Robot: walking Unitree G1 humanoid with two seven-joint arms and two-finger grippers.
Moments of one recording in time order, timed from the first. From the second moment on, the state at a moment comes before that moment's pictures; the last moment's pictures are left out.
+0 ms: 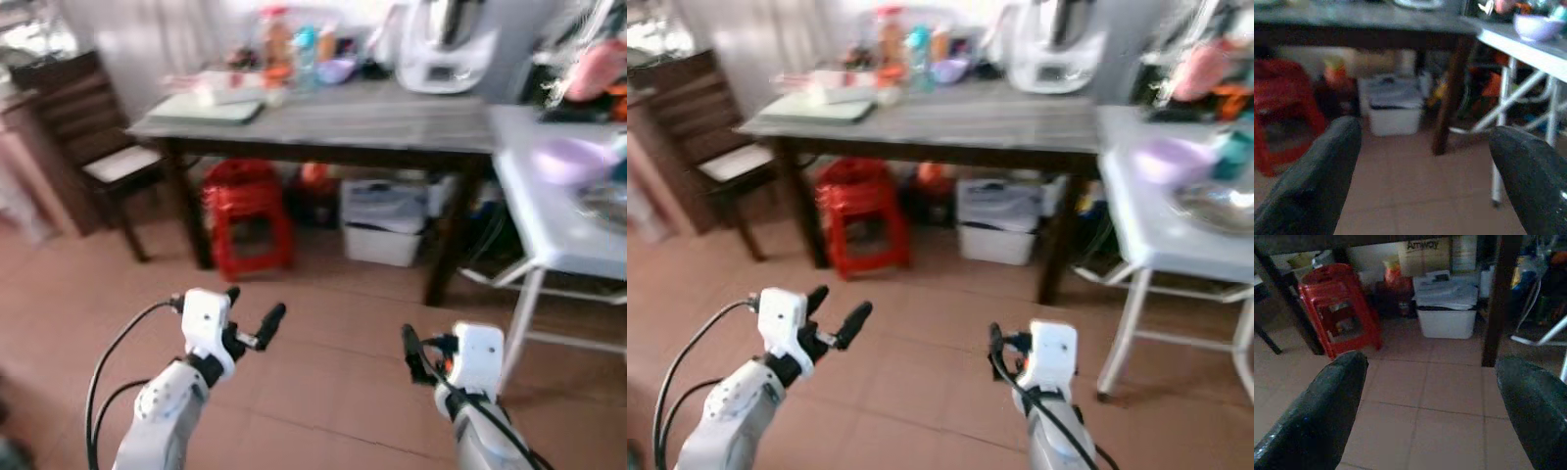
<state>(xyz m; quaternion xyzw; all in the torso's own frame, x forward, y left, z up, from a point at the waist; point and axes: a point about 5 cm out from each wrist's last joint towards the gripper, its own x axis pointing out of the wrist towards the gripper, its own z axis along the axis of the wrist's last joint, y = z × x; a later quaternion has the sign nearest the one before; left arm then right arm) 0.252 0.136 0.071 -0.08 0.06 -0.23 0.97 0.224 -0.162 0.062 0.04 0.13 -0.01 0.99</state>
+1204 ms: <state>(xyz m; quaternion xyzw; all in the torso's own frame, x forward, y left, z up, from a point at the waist) 0.266 0.141 0.093 -0.01 0.00 -0.17 0.98 0.226 -0.170 0.098 -0.01 0.02 -0.02 1.00</state>
